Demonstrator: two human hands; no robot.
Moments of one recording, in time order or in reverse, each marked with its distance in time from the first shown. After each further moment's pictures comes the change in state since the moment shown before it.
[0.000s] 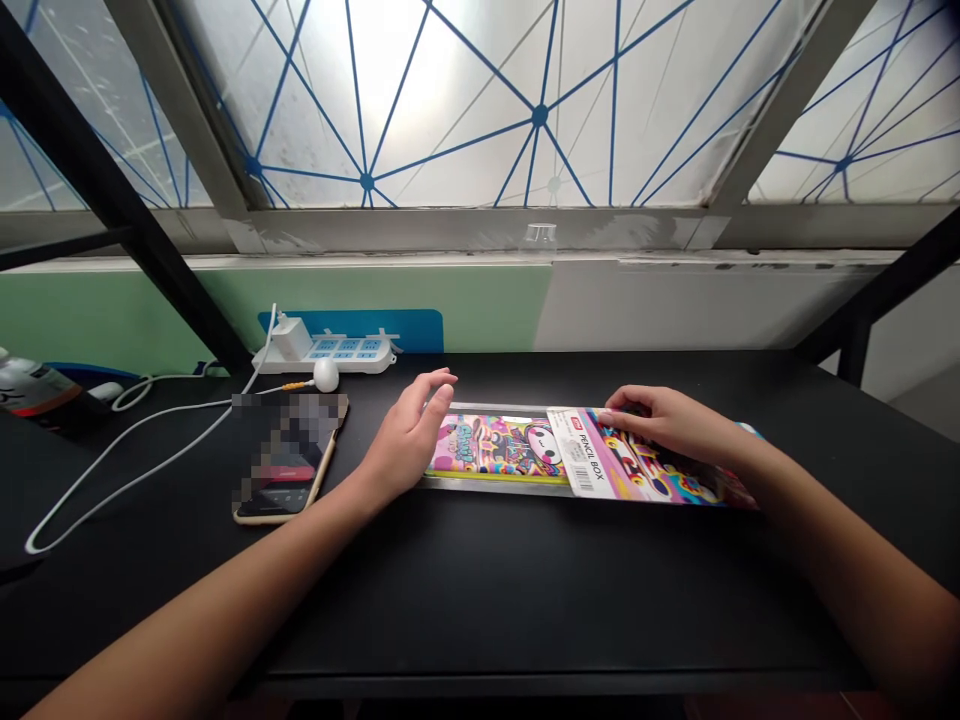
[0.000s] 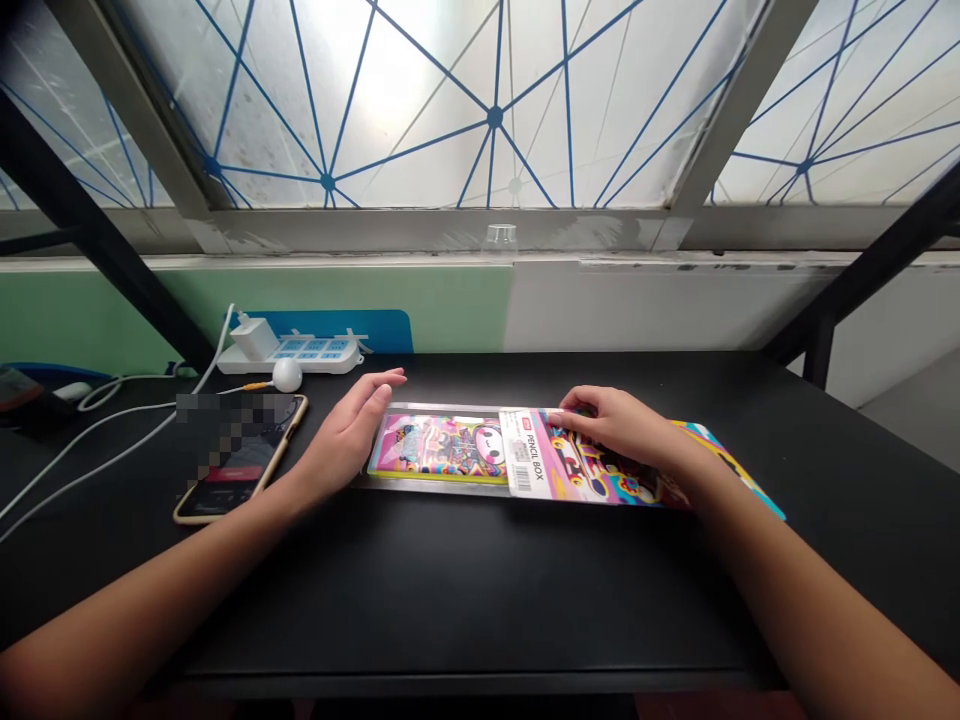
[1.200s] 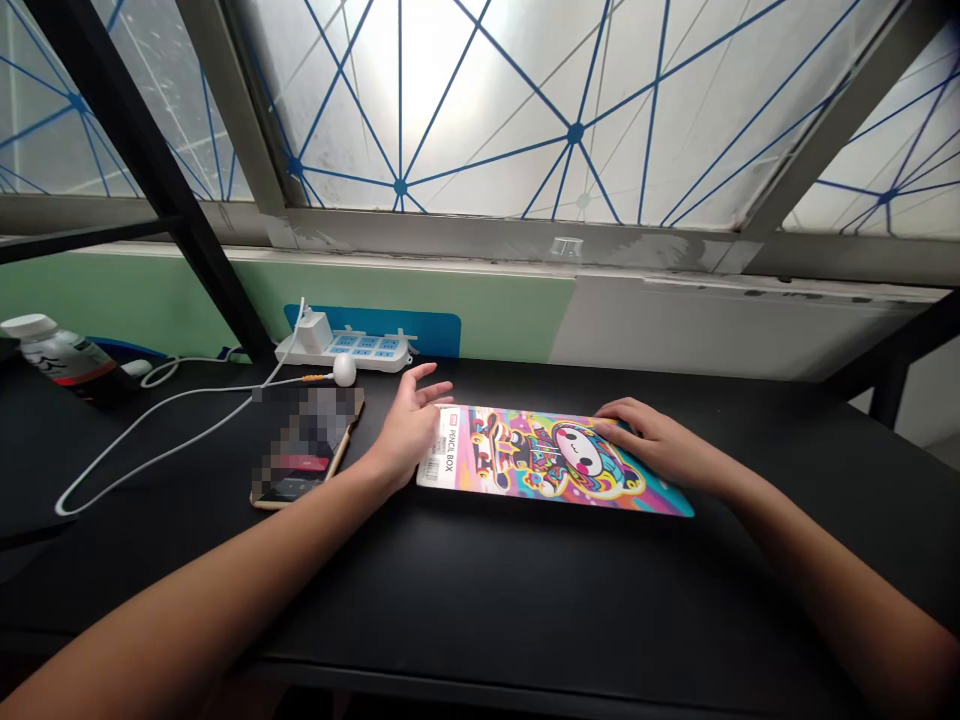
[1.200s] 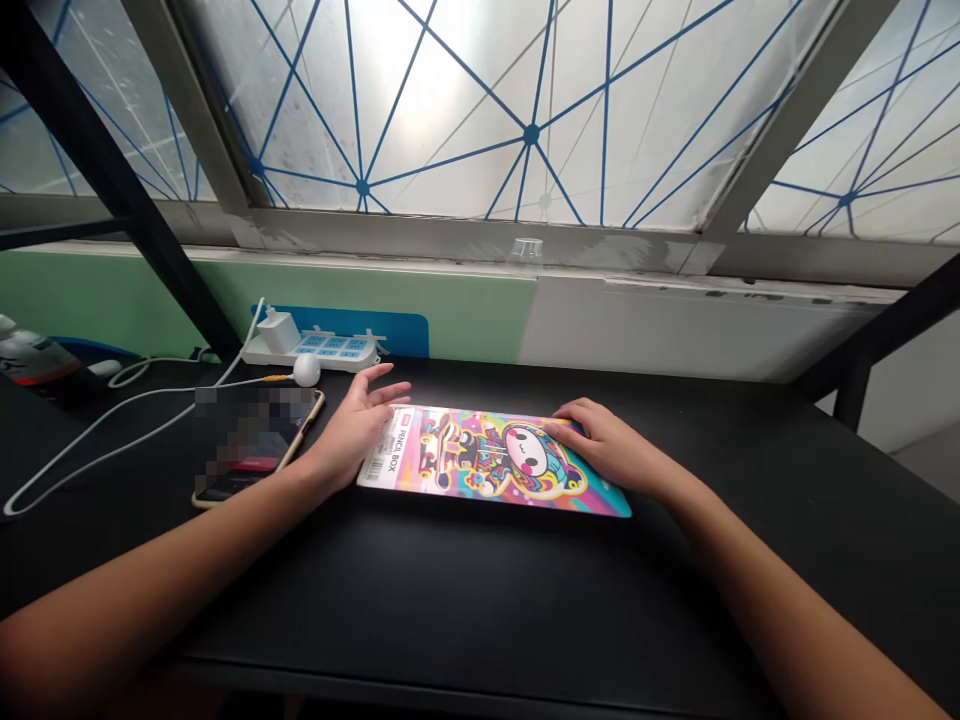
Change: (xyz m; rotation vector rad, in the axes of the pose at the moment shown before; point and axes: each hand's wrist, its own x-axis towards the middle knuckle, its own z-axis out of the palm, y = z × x) left_hand 0.014 -0.021 0.004 -0.464 0.137 -0.364; right_hand 0.013 -0.022 0.010 -0.102 0.042 -0.145
